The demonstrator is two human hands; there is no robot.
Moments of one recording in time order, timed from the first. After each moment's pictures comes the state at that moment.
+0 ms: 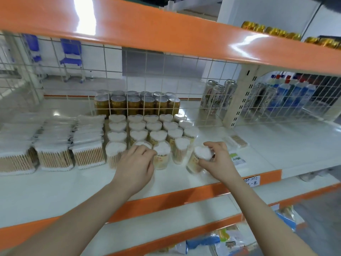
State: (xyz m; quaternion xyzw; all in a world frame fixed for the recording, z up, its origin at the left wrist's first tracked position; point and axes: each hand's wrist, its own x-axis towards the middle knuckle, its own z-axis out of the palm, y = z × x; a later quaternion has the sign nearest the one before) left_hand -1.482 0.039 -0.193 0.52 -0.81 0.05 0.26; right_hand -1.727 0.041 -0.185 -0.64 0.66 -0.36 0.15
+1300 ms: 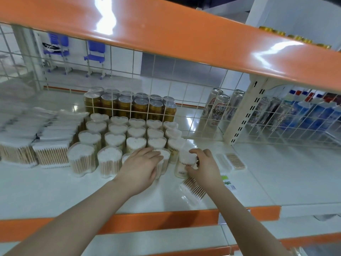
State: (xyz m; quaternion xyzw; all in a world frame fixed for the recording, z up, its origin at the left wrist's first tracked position) left_hand -1.577 -0.011 -0.202 0.48 -0.84 0.09 0.22; right_hand -1.786 -0.031 -0.200 -0.72 0.63 -0.28 0.12
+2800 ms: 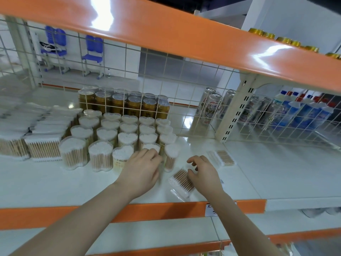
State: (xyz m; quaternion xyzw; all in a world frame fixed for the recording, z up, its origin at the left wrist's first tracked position) left_hand -1.609 0.013 -0.205 0.49 -0.82 0.11 0.28; right_hand -1.817 -0.006 -0.208 -0.74 0.62 -0.24 0.08
